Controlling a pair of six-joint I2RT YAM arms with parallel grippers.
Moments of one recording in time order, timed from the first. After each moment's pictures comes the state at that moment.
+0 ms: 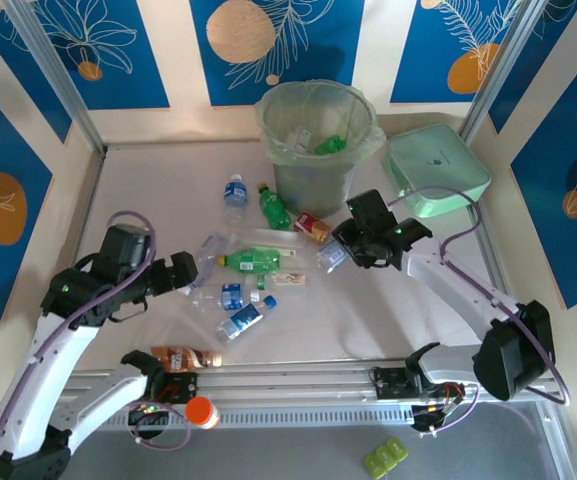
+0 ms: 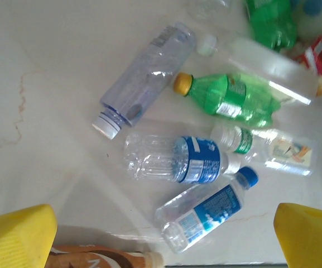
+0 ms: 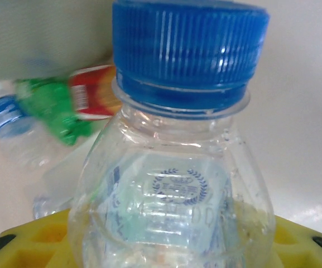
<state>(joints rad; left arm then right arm) -0.44 0.83 1.12 -1.26 -0.05 -0.63 0.53 1.26 1.04 -0.72 0.06 1.22</state>
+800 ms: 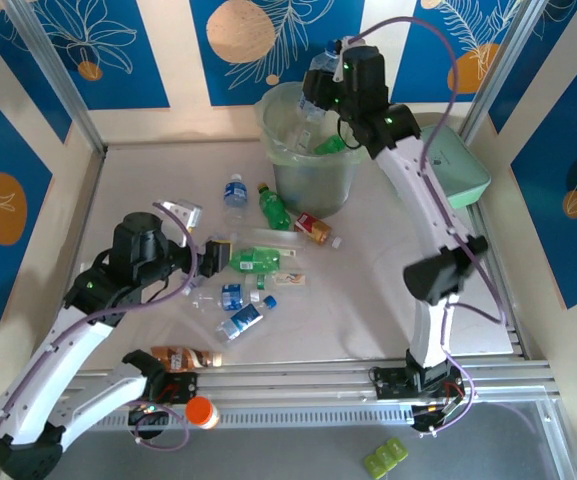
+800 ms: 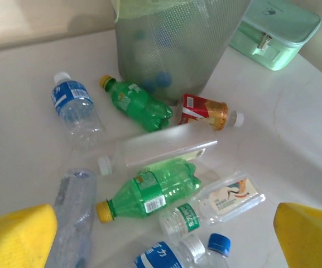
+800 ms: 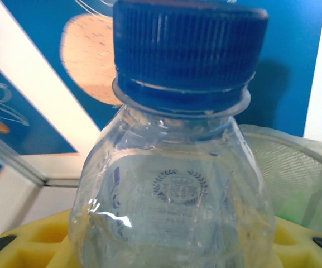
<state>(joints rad) -0.52 0.82 0.98 -0.67 0.08 -0.13 0.43 2.00 2.40 -0.71 0.10 0.36</state>
